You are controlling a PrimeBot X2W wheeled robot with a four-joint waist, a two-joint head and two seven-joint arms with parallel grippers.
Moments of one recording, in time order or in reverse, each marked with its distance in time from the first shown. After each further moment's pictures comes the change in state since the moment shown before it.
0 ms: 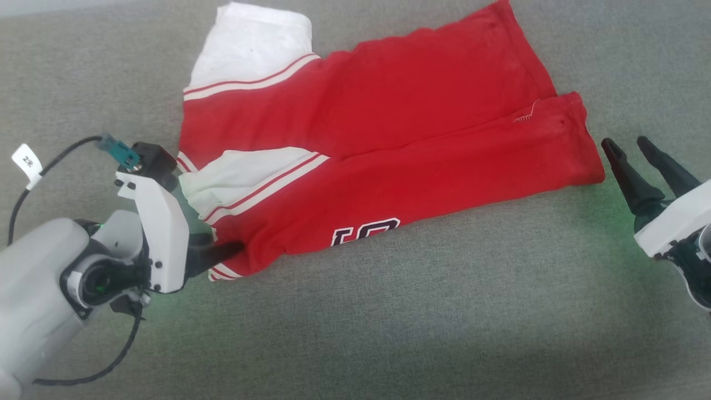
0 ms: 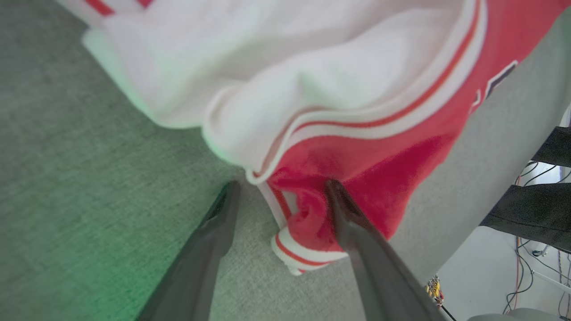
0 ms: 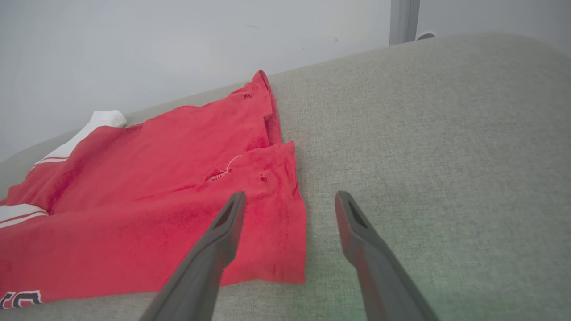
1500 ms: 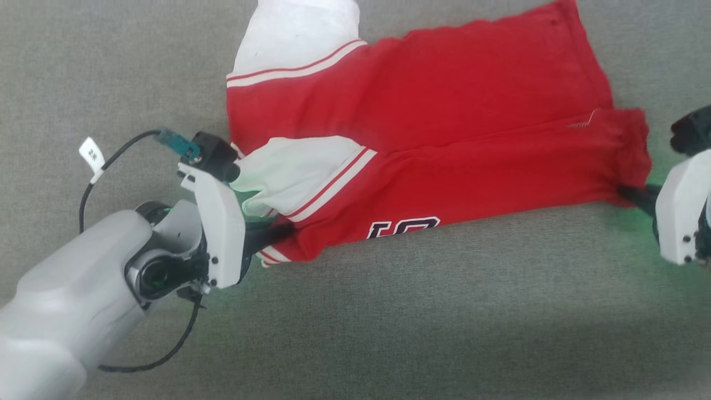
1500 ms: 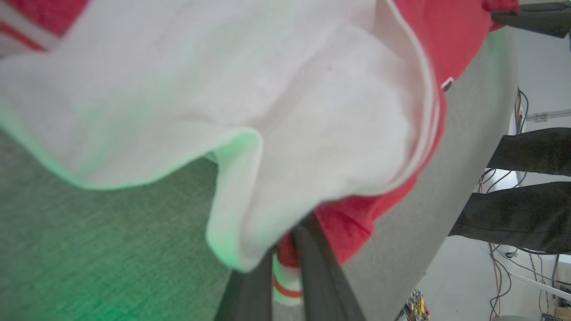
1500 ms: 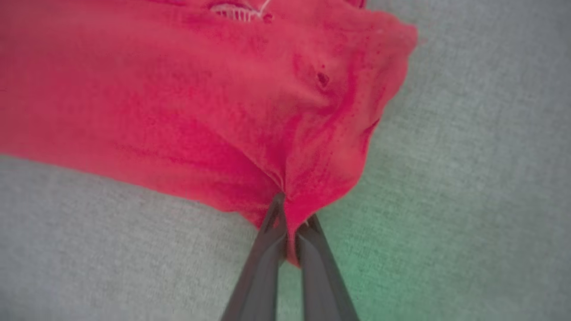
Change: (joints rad) left arm -0.042 -0.166 -0.006 0.083 0.022 -0.129 -0.094; right arm -0.162 -0.170 0.188 -0.071 -0.104 0.000 0.621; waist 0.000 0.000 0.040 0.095
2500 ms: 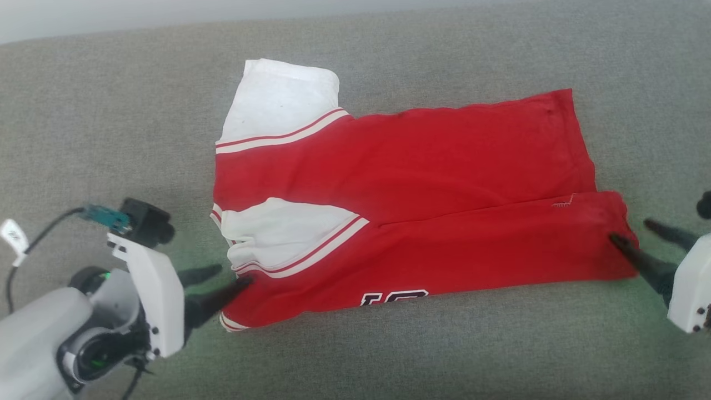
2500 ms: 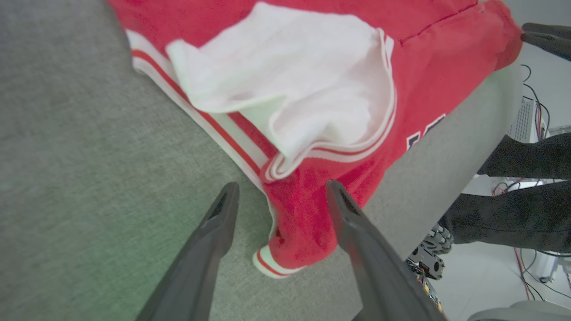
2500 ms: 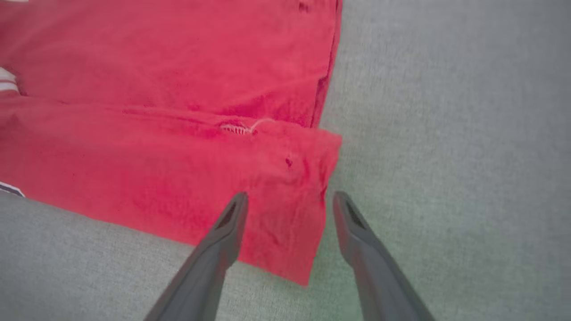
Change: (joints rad) left arm 0.229 0.265 0.029 -0.279 0.004 0.072 -0.196; right arm 0.429 0.025 -0.324 -0.244 -0.089 0.000 -0.151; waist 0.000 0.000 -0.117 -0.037
